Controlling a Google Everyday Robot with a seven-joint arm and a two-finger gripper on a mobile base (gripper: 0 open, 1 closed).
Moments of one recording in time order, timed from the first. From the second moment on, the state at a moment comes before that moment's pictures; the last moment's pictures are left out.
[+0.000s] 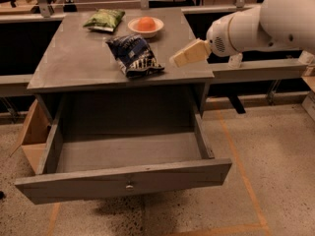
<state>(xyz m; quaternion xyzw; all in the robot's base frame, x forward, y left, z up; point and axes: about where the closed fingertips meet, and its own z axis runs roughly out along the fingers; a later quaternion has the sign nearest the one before) 0.672 -0.105 0.956 -0.37 0.78 0.10 0.49</state>
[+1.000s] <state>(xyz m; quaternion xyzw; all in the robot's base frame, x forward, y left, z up) 0.714 0.008 0.926 -0.34 0.77 0.17 0.51</state>
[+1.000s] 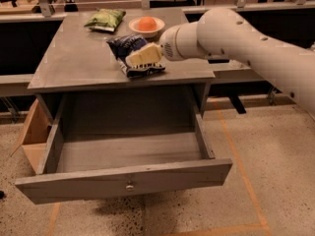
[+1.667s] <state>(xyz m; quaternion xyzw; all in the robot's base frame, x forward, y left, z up) 0.753 0.036 0.884 -0.36 0.76 0.16 0.52</state>
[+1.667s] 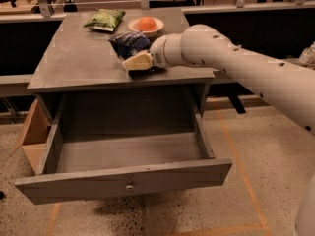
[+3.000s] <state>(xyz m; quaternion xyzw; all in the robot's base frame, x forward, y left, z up) 0.662 0.054 0.905 -0.54 0.63 0.25 0.50</state>
